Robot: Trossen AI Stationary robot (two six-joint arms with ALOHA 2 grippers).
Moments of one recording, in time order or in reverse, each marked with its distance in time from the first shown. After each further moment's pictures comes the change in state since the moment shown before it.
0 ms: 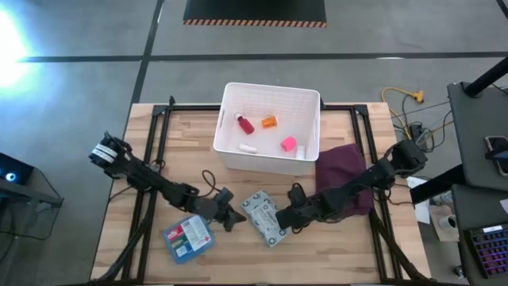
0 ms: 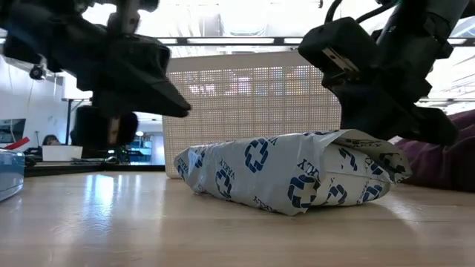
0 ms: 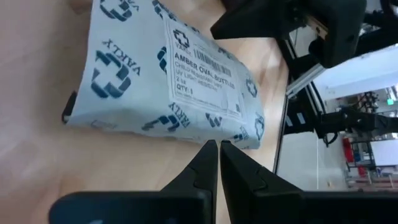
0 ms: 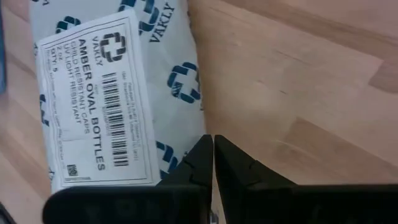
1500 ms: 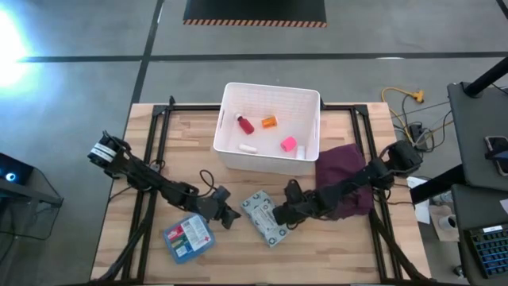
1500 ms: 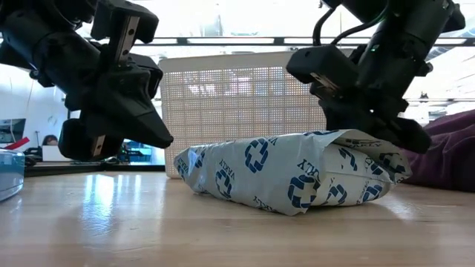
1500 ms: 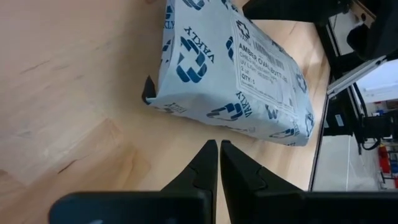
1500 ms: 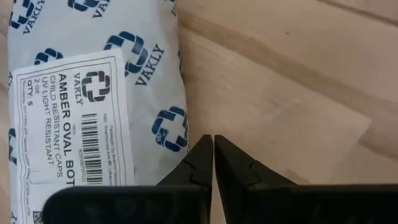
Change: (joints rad) left arm 0.007 -0.017 -0.032 -0.117 -0.016 -0.043; right arm -0.051 0.044 0.005 0.021 0.046 -0.110
